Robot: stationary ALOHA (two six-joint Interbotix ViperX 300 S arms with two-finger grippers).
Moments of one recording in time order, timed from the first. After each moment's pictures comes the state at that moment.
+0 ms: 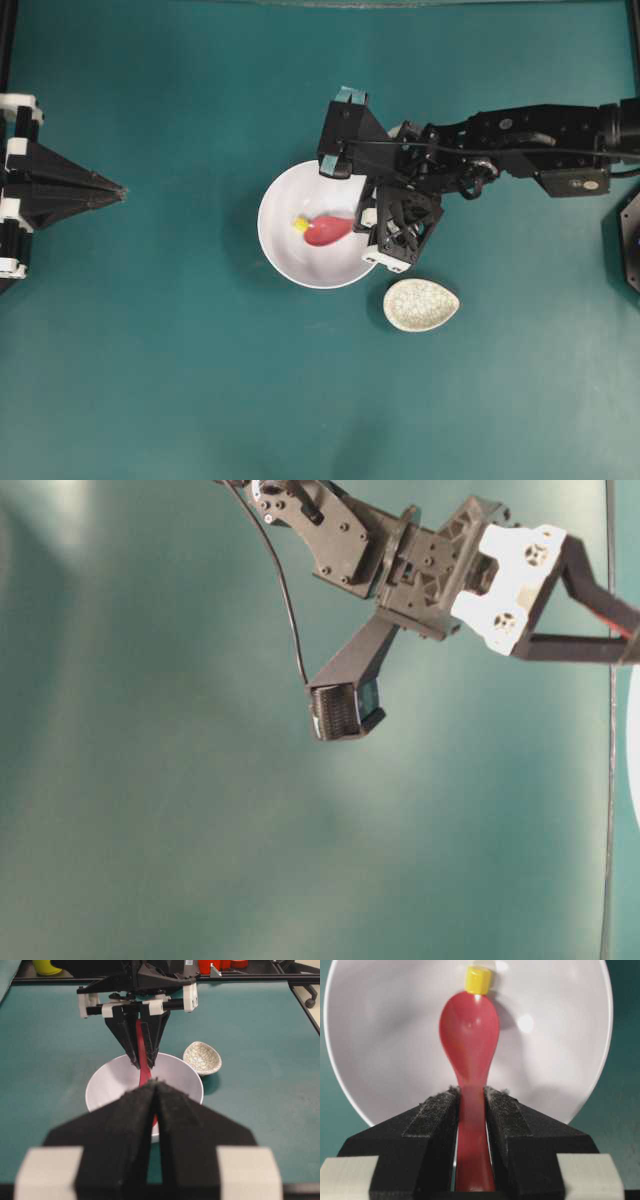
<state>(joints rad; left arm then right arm) 0.00 -1.00 1.18 0.02 -0.05 0.01 -0.12 0.06 0.47 0.26 0.51 -0.04</state>
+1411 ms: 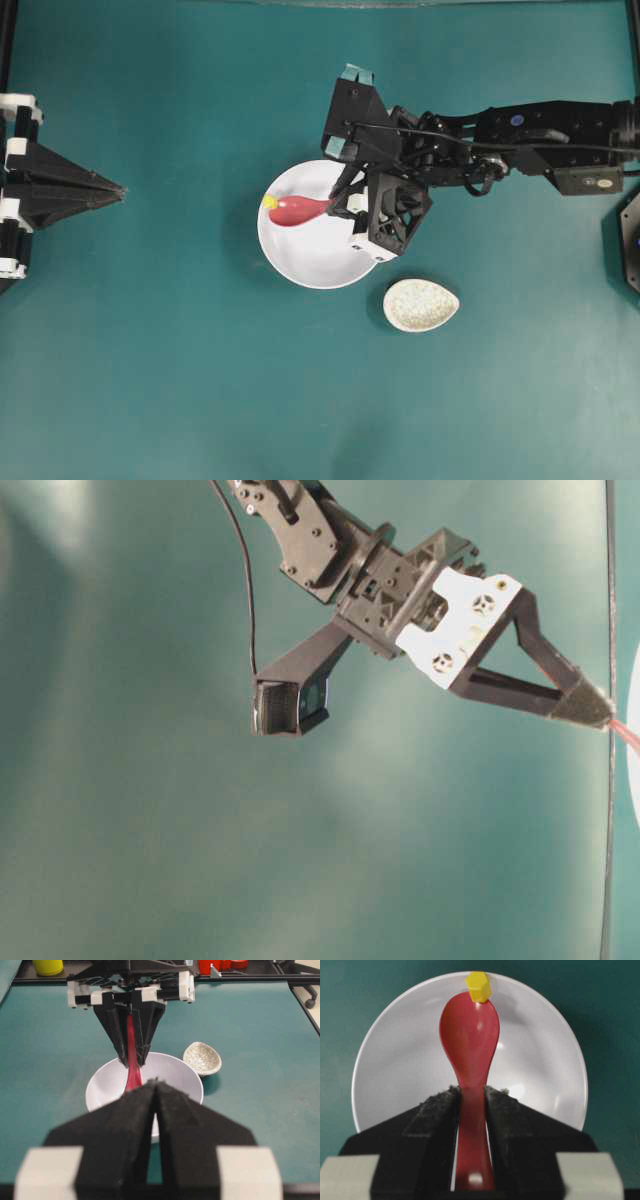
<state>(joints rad) 0.00 -1.00 1.18 0.02 -0.05 0.01 -0.12 0.02 0.48 0.26 0.34 -0.04</state>
